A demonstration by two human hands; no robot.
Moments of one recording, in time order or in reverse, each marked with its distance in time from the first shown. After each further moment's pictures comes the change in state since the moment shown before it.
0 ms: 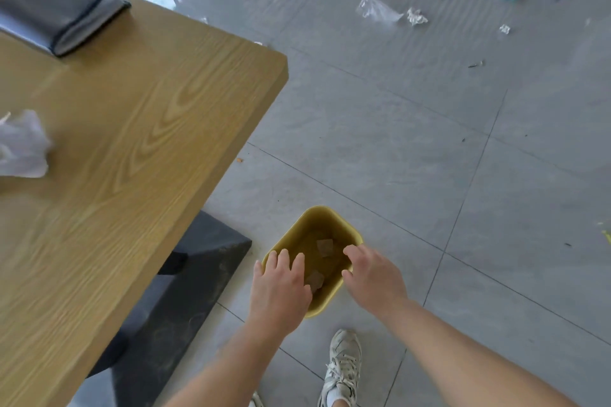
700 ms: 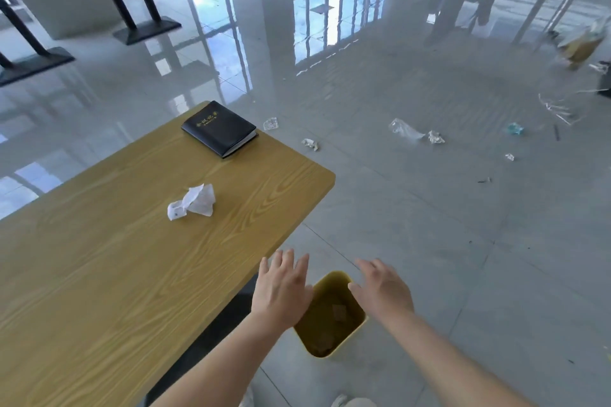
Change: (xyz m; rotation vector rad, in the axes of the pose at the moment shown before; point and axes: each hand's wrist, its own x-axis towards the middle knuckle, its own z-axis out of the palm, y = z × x) left_hand -0.127 0.000 -0.219 -0.055 0.292 -0.071; right_hand -0.099 -0.098 -0.207 -0.067 0.163 -0.129
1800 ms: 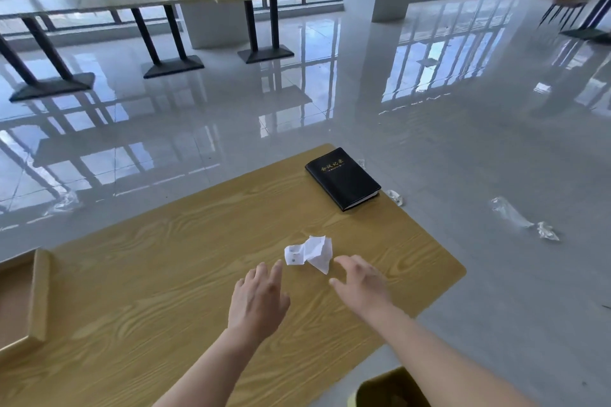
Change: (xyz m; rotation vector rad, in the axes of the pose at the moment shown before) left_hand -0.013 -0.261 -0.085 -0.119 0.134 -0.476; right_hand 0.130 -0.302 -0.010 0.084 -0.111 -0.371
